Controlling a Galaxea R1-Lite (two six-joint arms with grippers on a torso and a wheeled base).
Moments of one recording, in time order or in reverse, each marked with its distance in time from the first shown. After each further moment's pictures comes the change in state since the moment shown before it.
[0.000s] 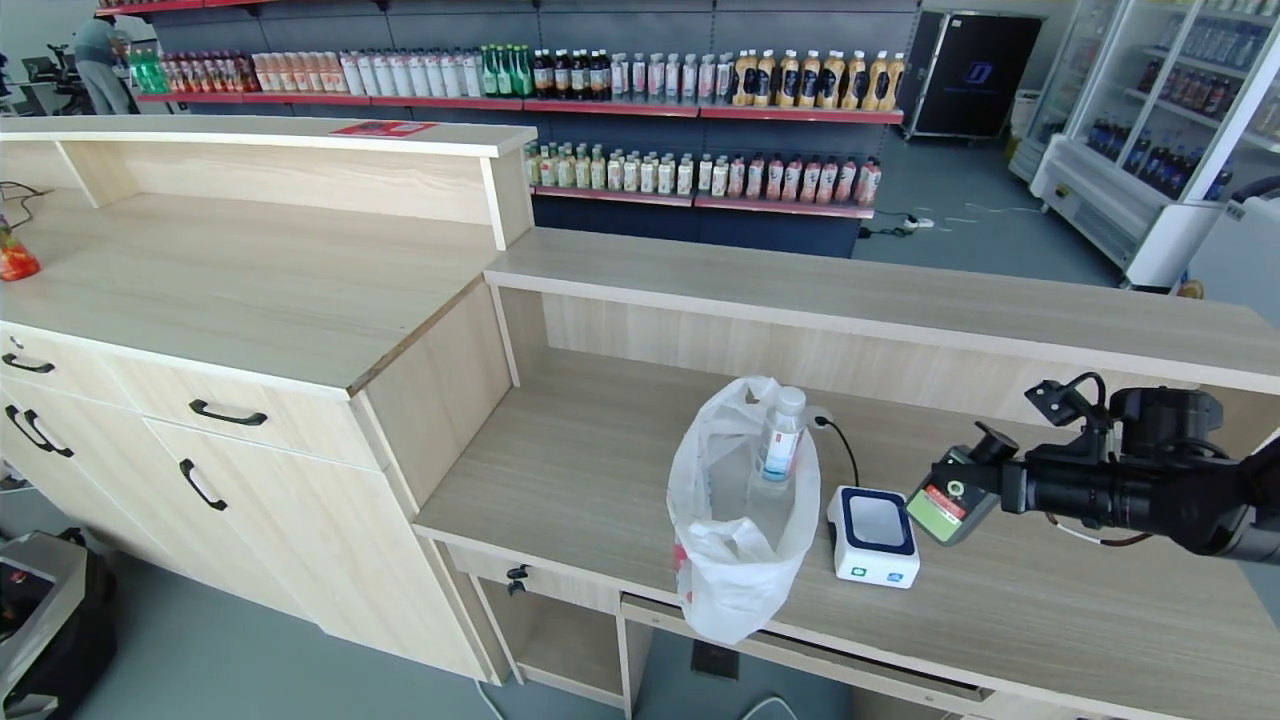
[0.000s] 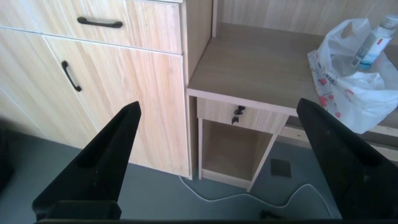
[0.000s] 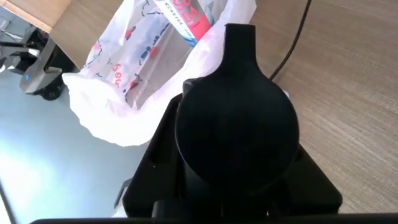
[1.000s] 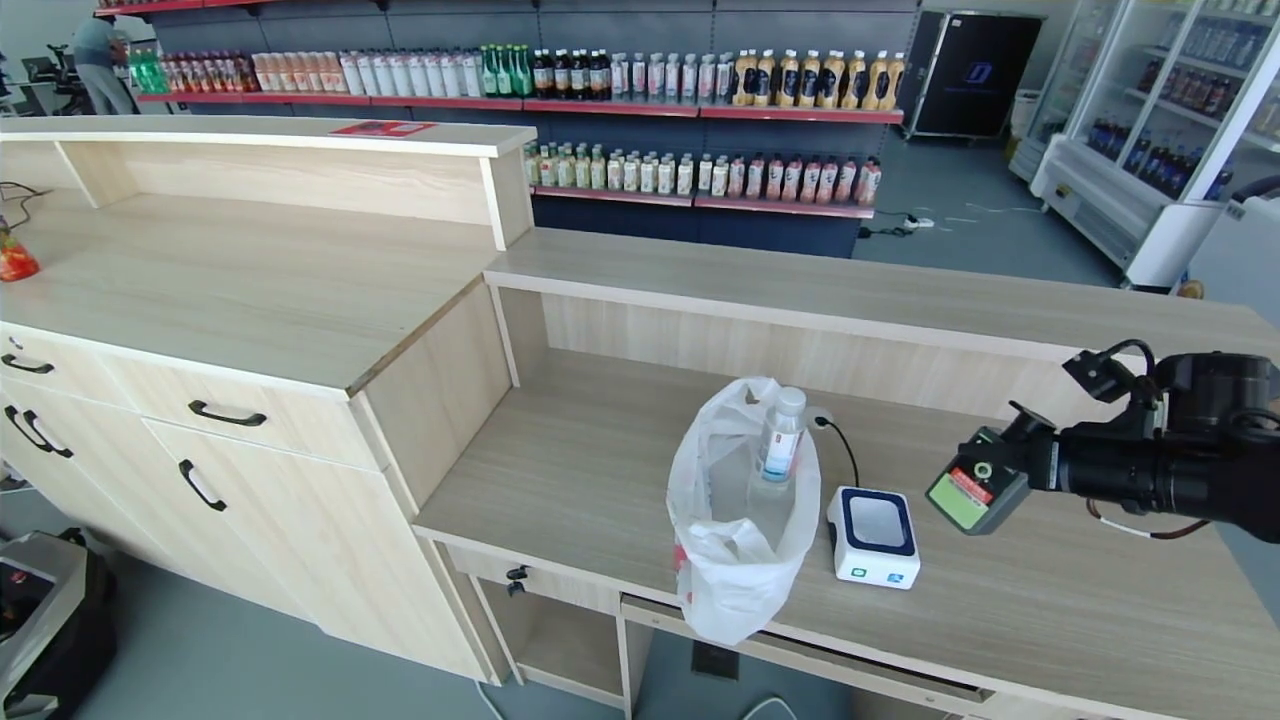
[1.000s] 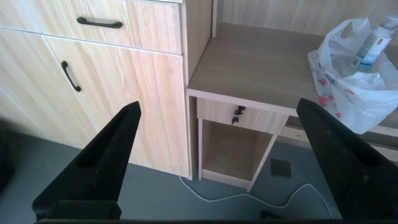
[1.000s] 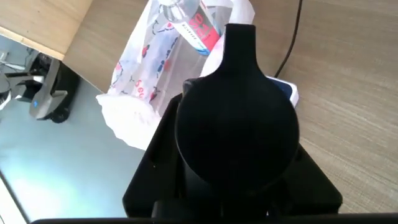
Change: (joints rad) left arm 0.000 0.000 0.000 0.000 0.000 0.000; right arm 0.012 -0.208 0.049 0.143 -0.145 0.127
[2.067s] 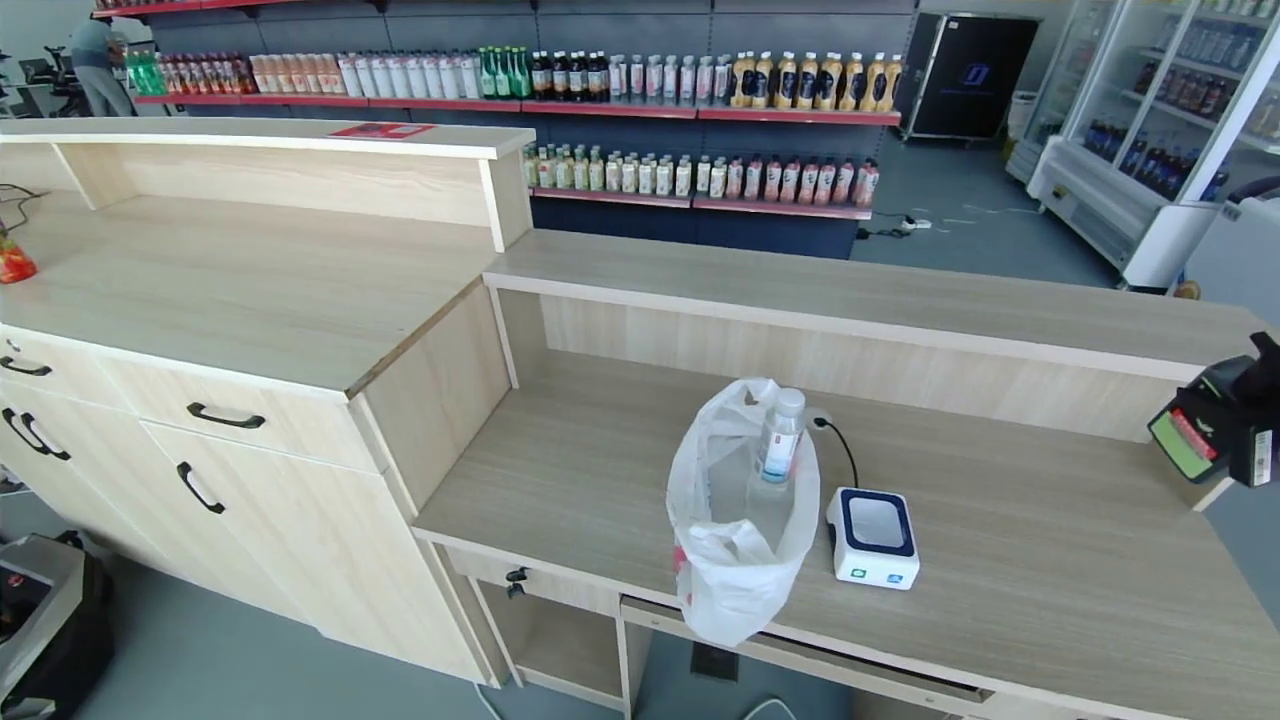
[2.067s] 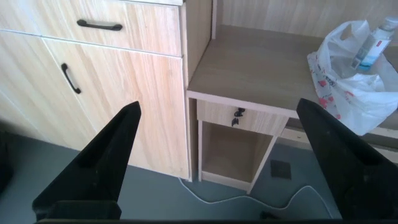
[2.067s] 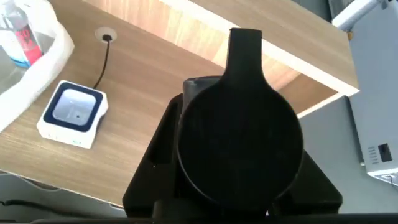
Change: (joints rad) left arm 0.000 0.000 0.000 0.000 0.000 0.000; right arm -0.136 -0.527 0.237 -0.105 -0.413 -0.428
